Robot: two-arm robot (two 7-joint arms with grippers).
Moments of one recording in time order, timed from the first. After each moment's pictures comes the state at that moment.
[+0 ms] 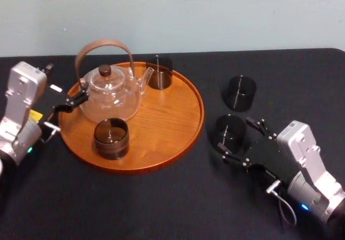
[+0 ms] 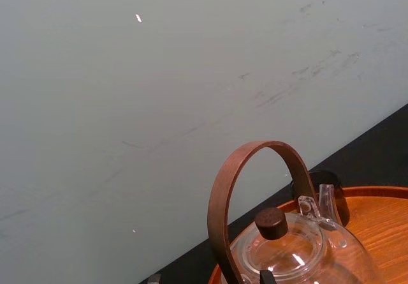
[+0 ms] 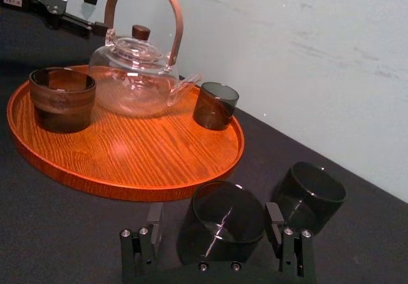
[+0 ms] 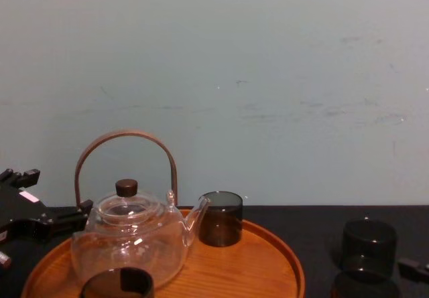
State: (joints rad) left arm -0.20 0.60 0.45 -1.41 -0.25 -0.12 0.03; right arm -0.07 0.58 -0.44 -1.63 0.17 -0.15 0.15
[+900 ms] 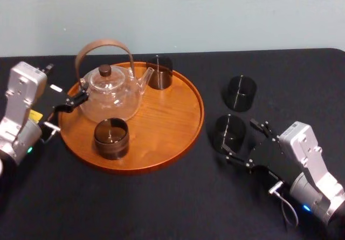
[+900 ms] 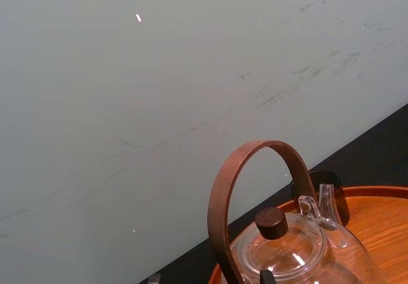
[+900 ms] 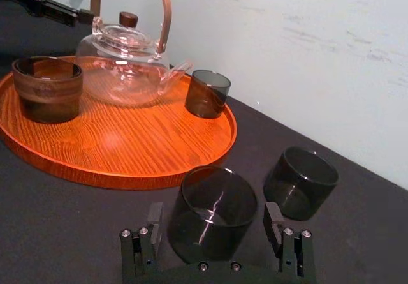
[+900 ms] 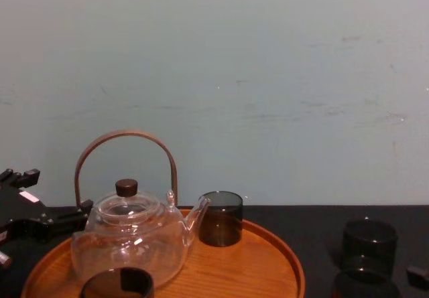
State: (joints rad) left arm -0.20 0.60 0.45 -1.41 -0.25 -0.12 0.03; right arm -0.09 0.54 -0.38 -1.61 0.14 -0.14 0.18
